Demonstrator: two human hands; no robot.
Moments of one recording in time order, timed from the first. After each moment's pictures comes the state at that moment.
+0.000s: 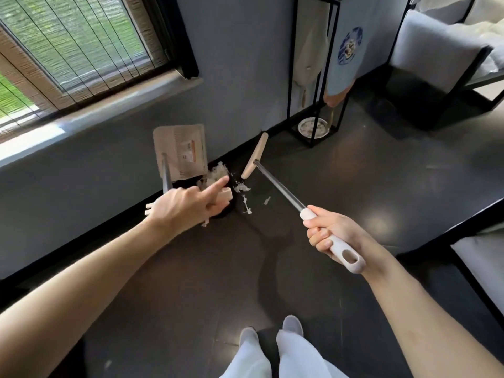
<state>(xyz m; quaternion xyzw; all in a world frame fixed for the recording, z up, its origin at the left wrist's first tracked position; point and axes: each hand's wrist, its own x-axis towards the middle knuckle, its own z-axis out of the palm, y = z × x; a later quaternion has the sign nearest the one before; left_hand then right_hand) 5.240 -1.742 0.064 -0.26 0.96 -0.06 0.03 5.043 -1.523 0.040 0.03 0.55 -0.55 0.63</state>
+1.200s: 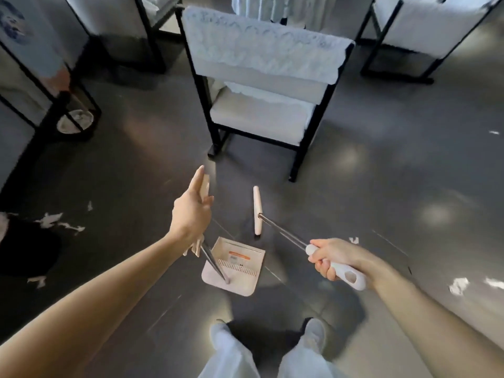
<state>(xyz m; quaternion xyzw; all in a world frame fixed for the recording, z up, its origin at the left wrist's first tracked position) 5.333 -1.299 0.001 -0.07 0.91 0.41 0.08 5.428 -1.014 -0.014 0.36 0.59 -0.60 0.40</state>
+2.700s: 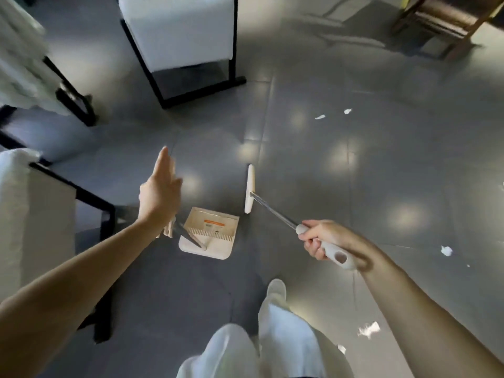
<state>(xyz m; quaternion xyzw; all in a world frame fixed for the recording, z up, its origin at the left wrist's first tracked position) 4.923 -0.146 -0.021 0.17 0.92 0.34 0.10 5.173 0.057 -0.038 0.48 0.42 -0.75 0.18</state>
